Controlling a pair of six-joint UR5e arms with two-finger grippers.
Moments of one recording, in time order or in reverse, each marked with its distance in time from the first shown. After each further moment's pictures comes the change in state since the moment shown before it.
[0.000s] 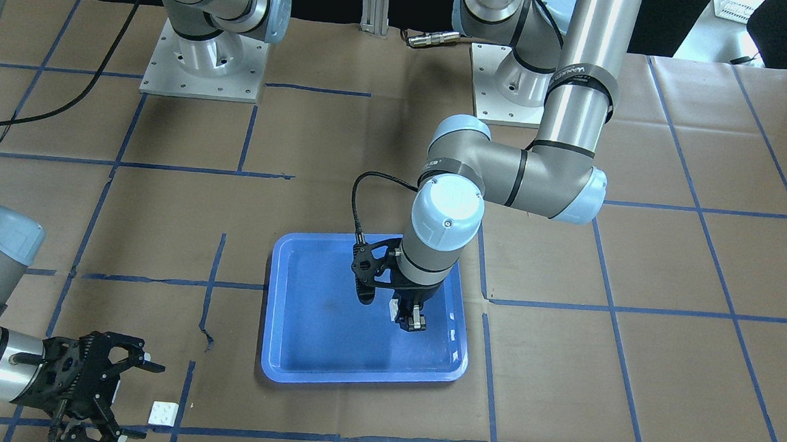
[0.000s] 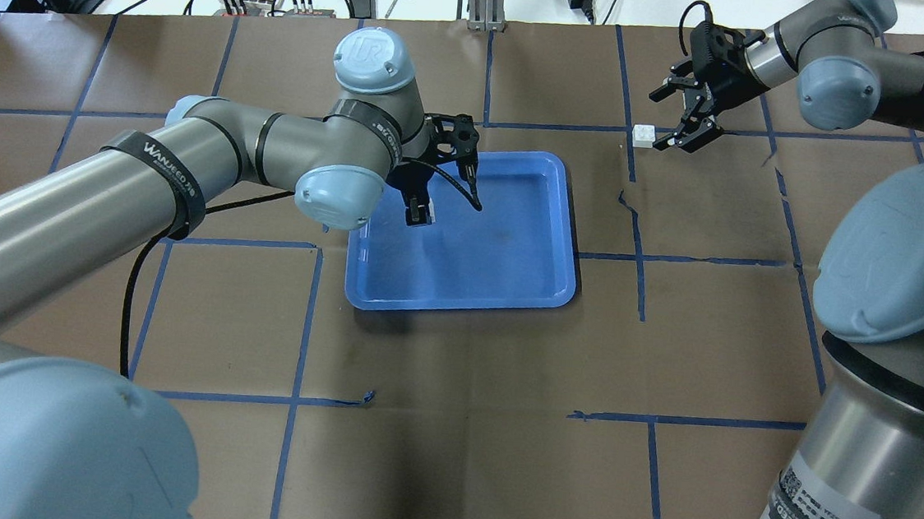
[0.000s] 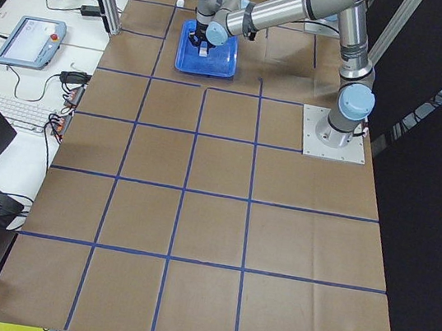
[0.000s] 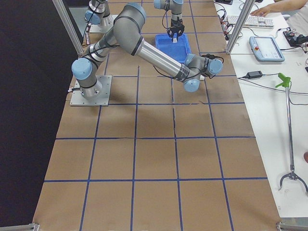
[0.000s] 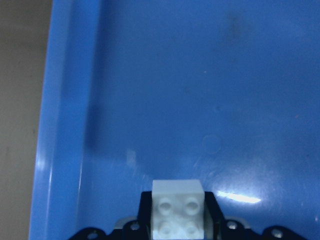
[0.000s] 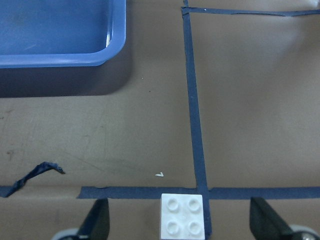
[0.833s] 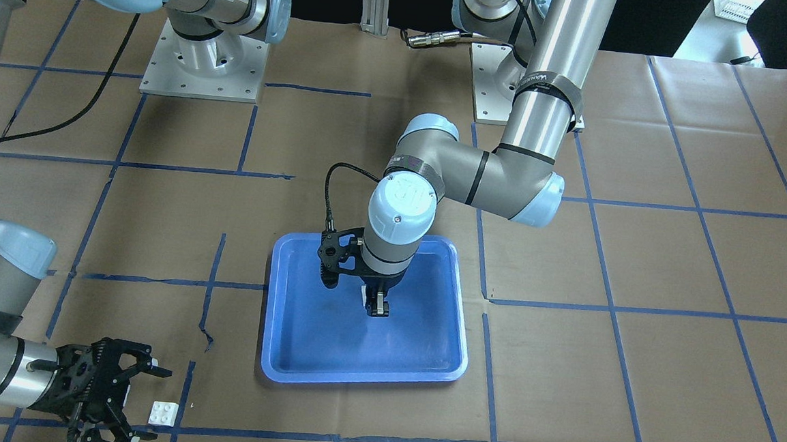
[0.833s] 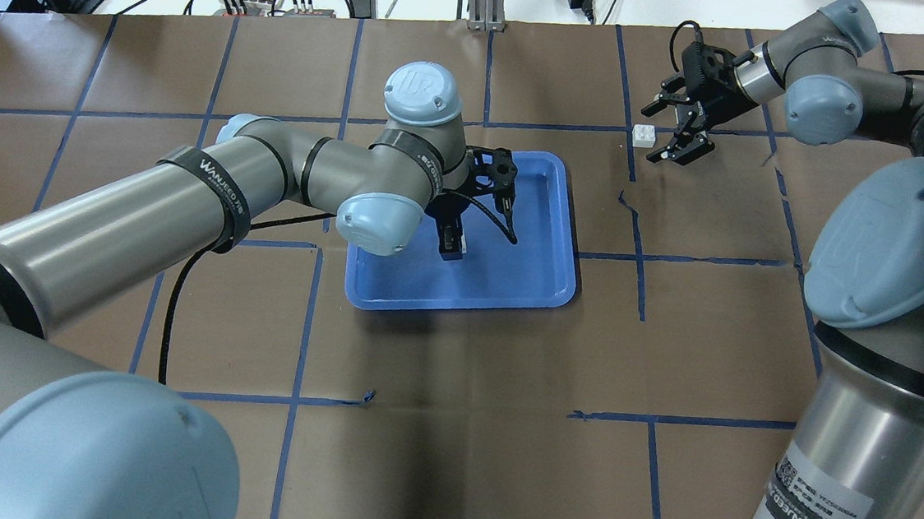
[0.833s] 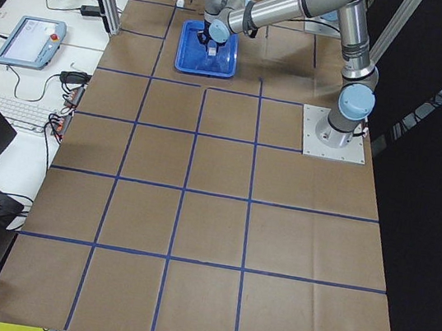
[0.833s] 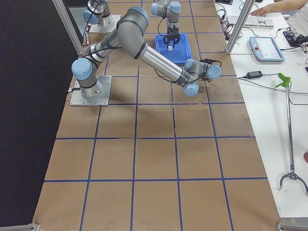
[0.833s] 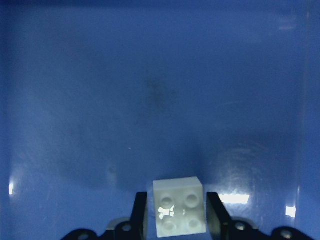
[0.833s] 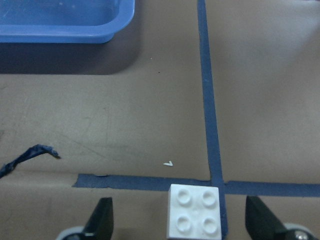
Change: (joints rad) left arm -0.054 -0.033 0.000 -0.002 -0.003 -0.031; right arm 0.000 0.036 0.004 -0.011 -0.007 -0.039
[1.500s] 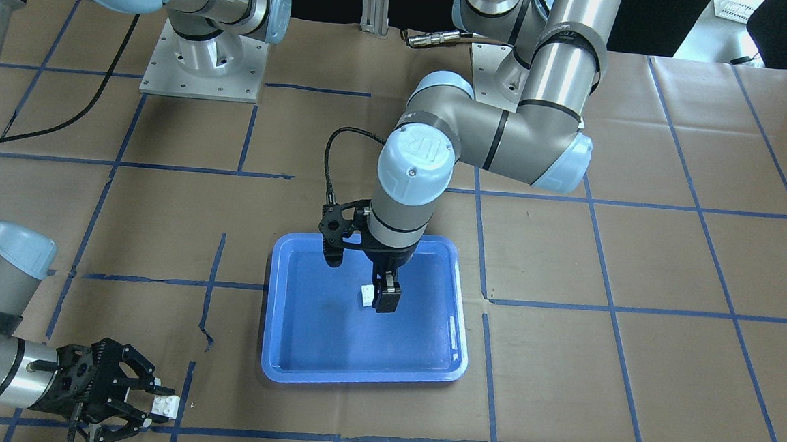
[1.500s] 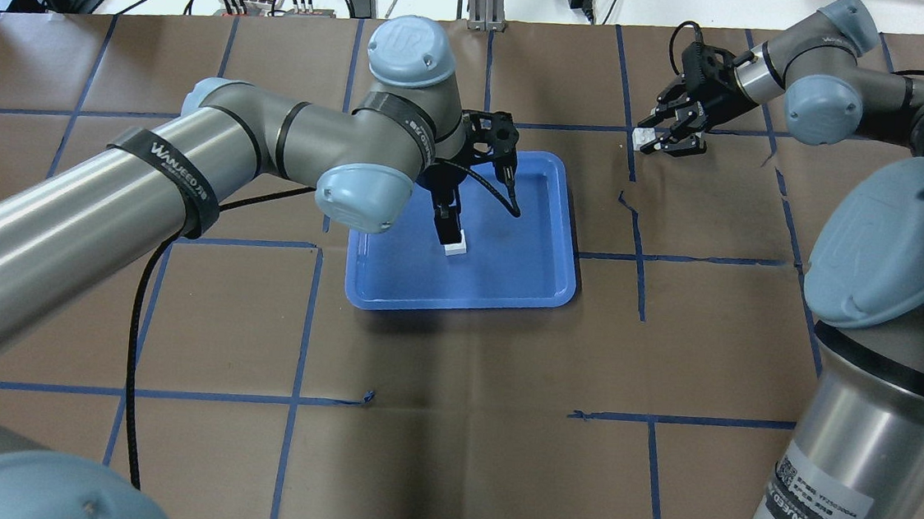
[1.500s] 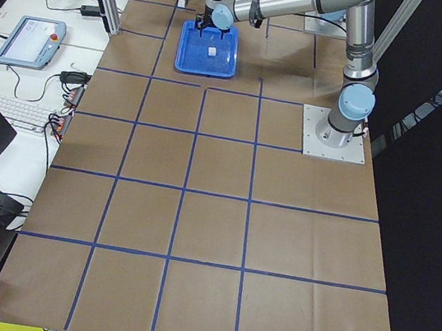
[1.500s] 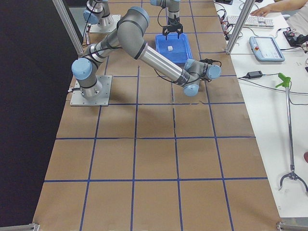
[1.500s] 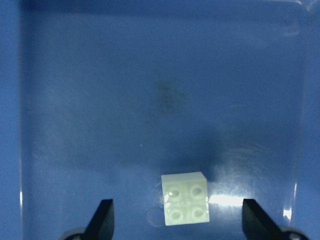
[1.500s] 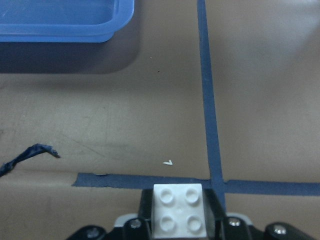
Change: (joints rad) left arm 0.018 0.148 0.052 -0.150 -0.002 -0.019; right arm 0.000 0.000 -0.001 -0.001 -0.001 0.000
